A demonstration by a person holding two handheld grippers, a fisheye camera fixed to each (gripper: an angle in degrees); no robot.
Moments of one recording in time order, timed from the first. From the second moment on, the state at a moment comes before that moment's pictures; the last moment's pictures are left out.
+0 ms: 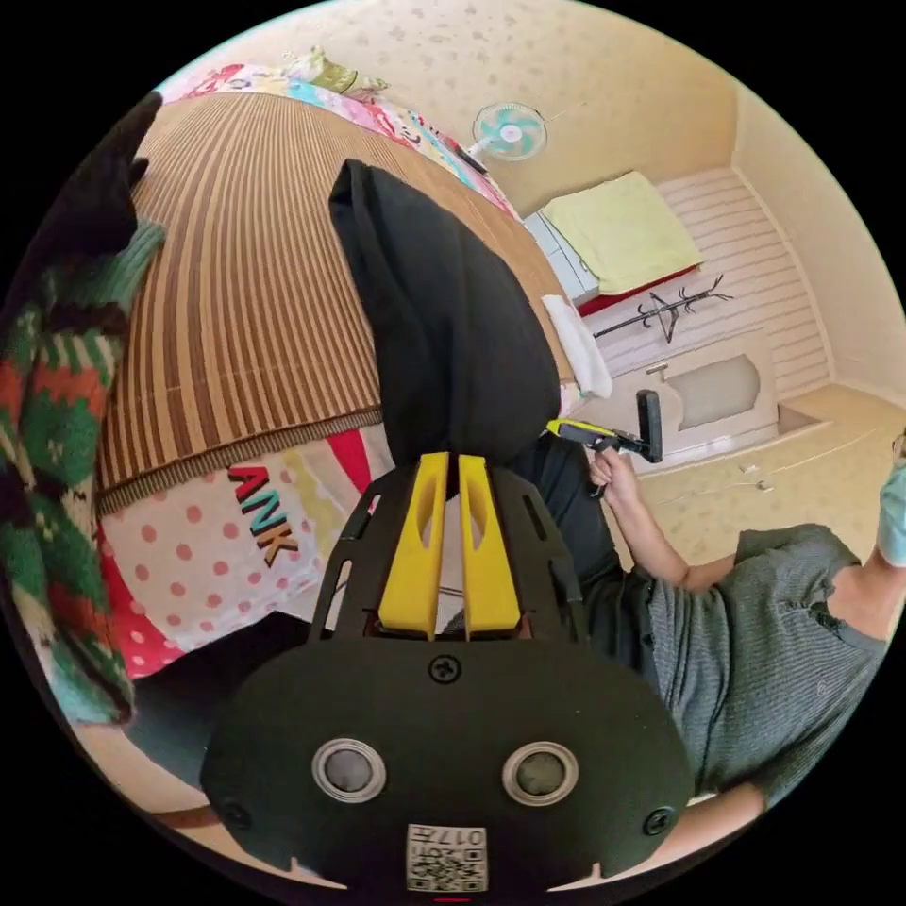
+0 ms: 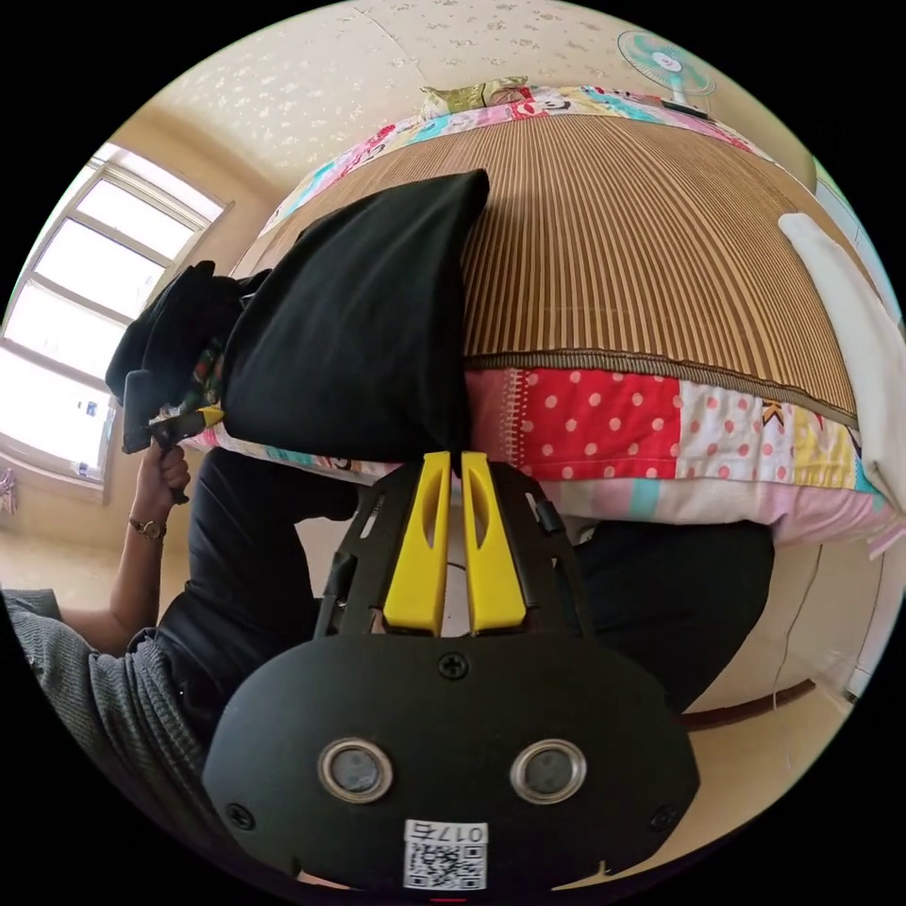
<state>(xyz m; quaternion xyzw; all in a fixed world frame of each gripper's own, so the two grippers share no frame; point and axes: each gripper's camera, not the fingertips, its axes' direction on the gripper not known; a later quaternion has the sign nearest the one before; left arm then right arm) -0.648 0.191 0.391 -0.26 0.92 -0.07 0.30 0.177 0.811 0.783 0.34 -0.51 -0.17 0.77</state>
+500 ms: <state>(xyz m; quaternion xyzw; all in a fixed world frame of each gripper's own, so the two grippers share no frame) -0.601 0.048 0.422 -0.20 0.89 -0.14 0.38 0.199 0.807 0.795 0.32 -0.57 -0.15 0.74</state>
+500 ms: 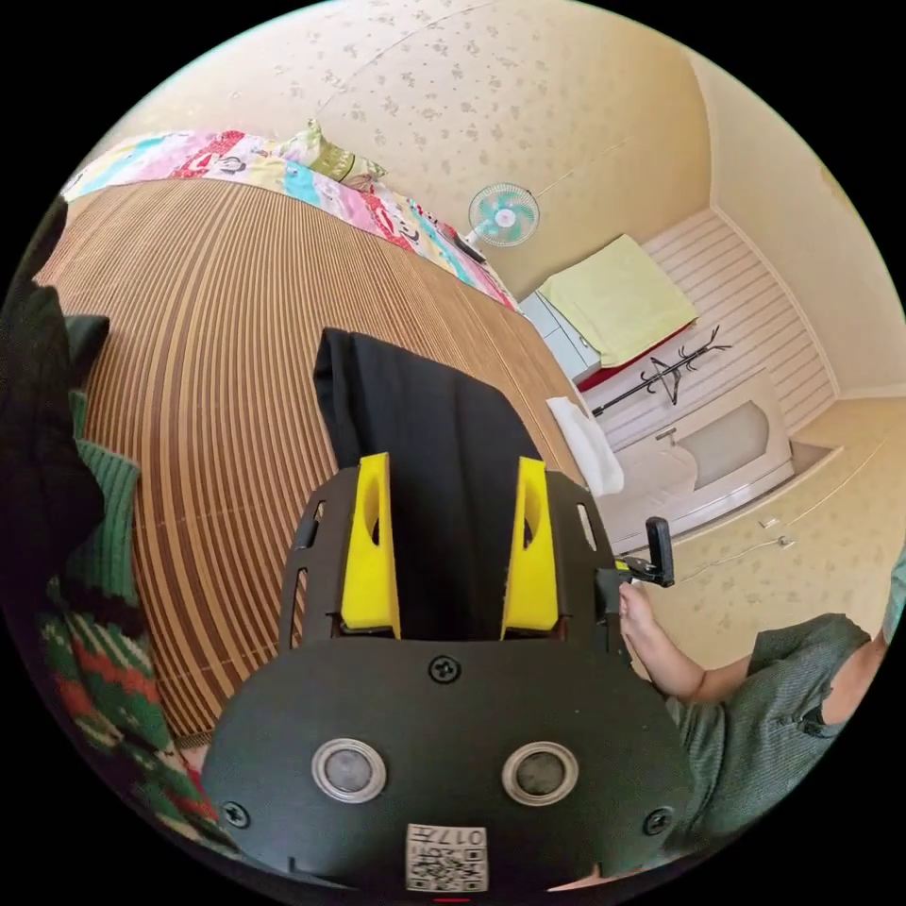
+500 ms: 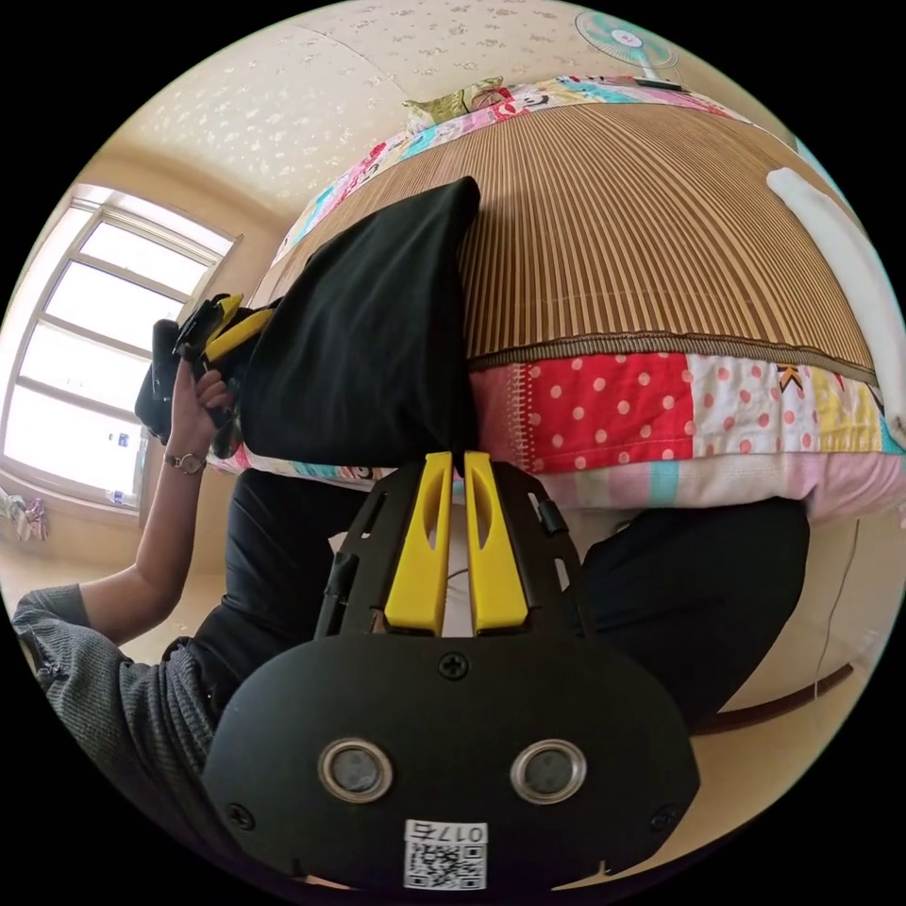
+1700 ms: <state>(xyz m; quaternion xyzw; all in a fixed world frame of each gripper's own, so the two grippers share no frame) -0.559 0.137 0.508 -0.17 0.97 -0.18 0.04 0.209 0.806 0.810 0.30 -0.60 -0.14 0.73</state>
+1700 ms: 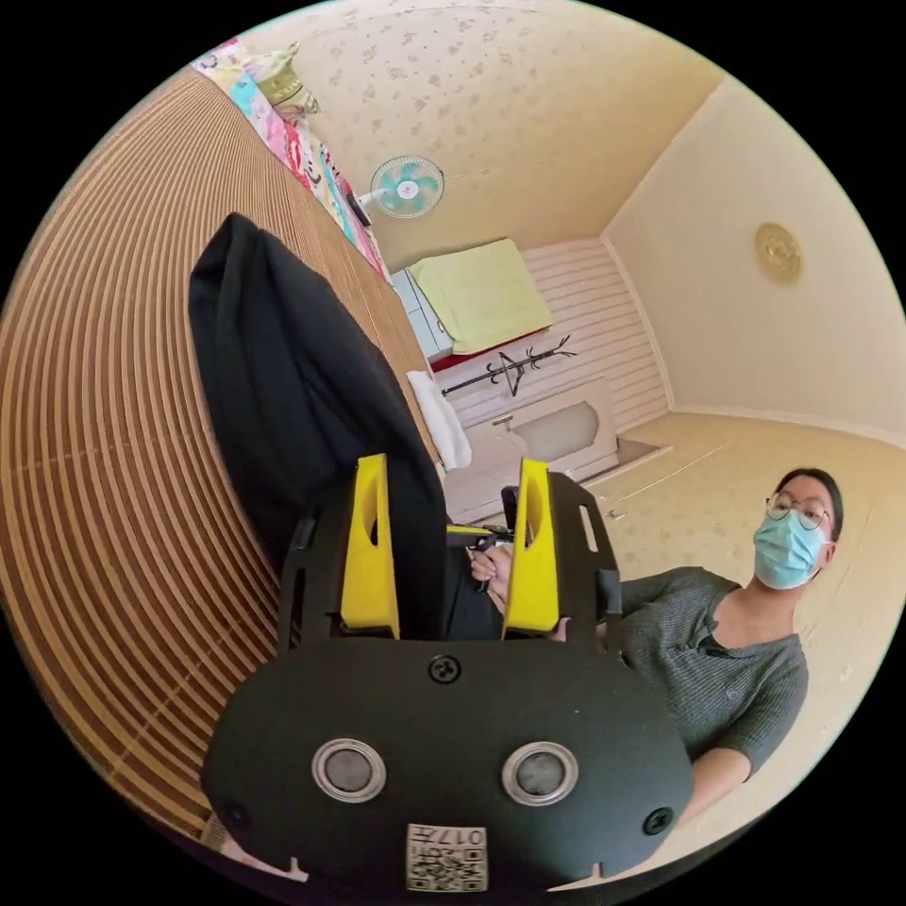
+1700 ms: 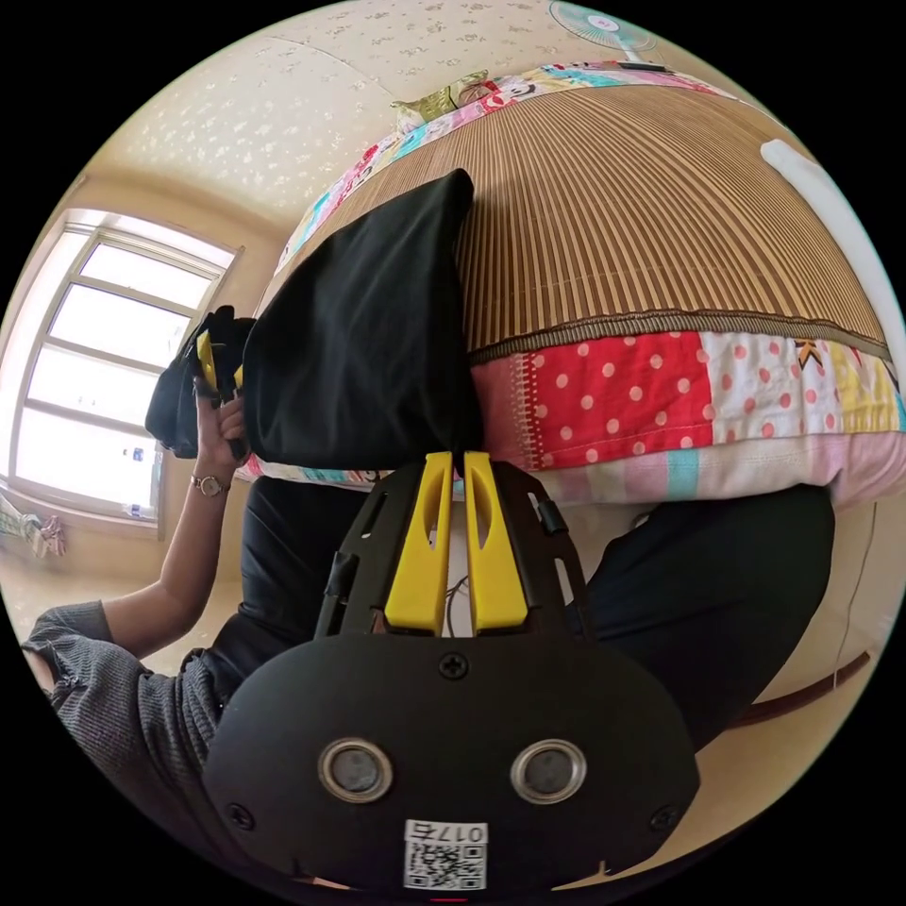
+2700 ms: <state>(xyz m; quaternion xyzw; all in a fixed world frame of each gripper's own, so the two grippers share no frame) -0.641 0.248 0.514 -0.11 0.99 -0.05 0.07 0.181 0.816 0.820 0.29 -0.62 -0.14 0.72</state>
